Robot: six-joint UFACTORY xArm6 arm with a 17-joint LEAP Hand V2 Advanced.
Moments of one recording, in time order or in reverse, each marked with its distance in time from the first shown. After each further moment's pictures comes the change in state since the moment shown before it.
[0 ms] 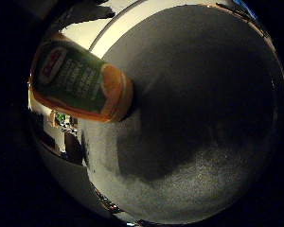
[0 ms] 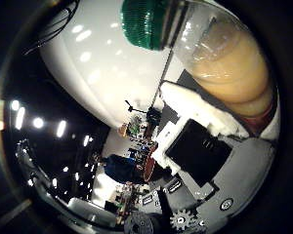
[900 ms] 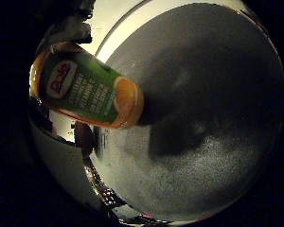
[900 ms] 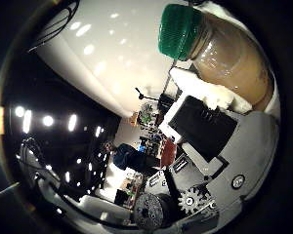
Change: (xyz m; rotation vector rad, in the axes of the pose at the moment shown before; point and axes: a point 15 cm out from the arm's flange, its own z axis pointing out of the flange) arm -0.062 -0.002 0.029 -0.155 -0.098 -0.110
